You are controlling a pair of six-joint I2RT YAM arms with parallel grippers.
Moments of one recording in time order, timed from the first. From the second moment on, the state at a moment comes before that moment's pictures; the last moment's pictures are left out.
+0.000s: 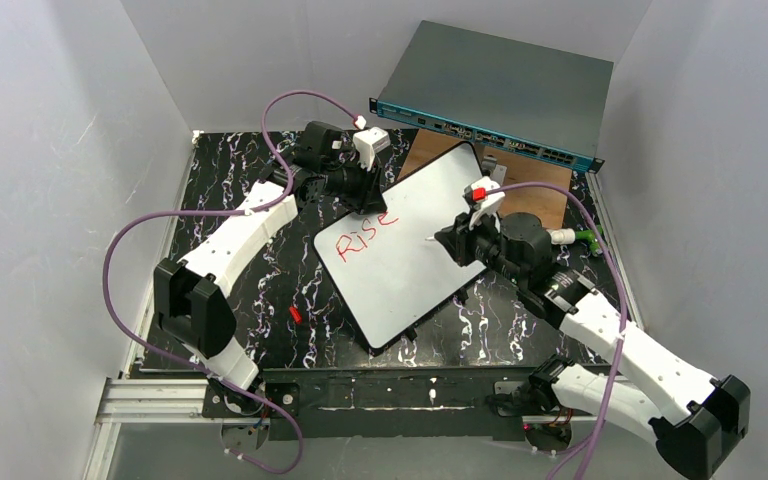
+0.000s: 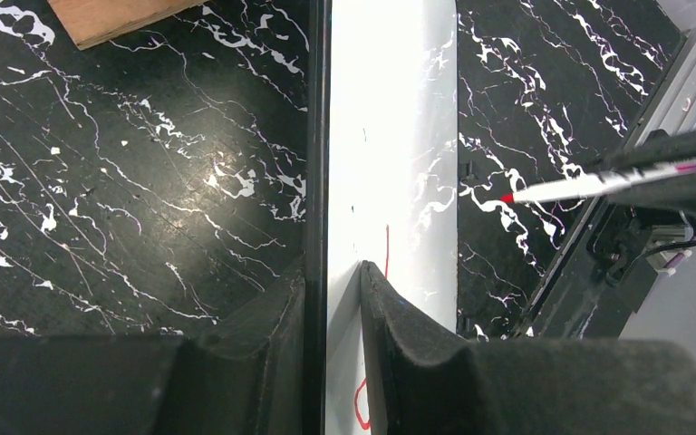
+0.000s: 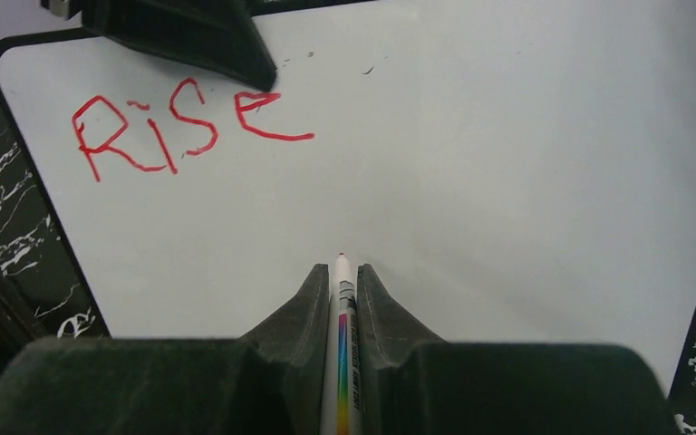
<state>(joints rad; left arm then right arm) -0.50 1.64 1.53 -0.65 0.51 0.04 0.73 0.89 0.77 -0.12 -0.02 0.15</state>
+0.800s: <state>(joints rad) -0.50 1.59 1.50 -0.67 0.51 0.07 0.64 0.99 0.83 0.01 -0.18 0.18</state>
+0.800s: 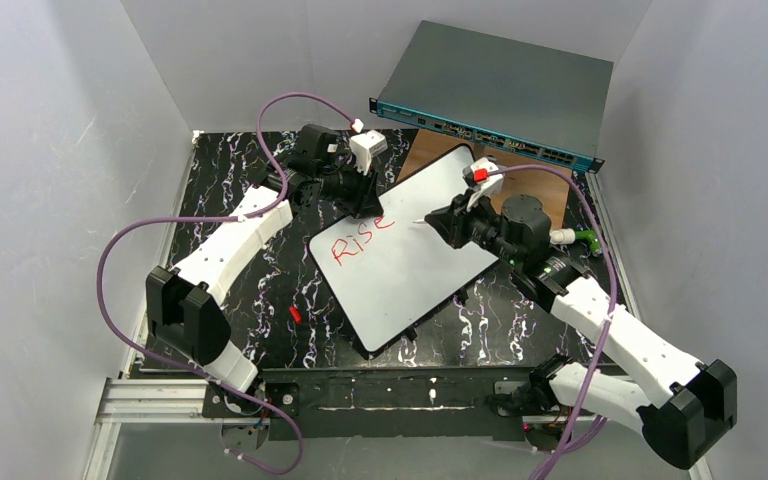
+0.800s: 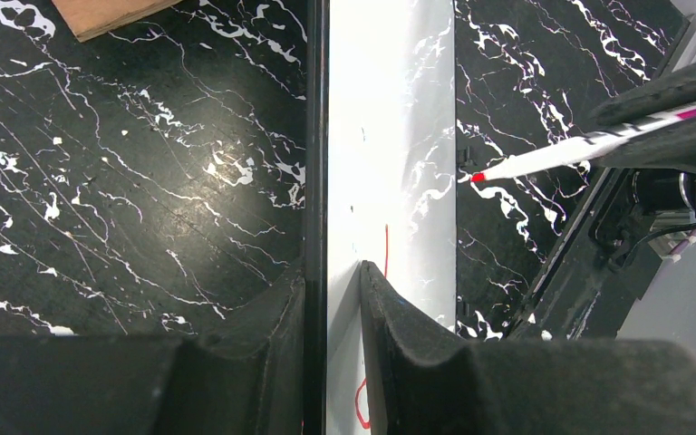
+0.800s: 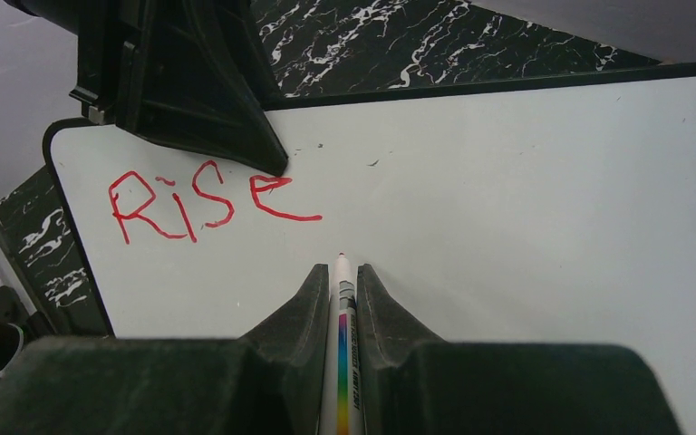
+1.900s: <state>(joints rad) -0.50 1.59 1.50 -0.67 0.51 0.07 0.64 1.16 0.86 0.12 -0.14 0.25</state>
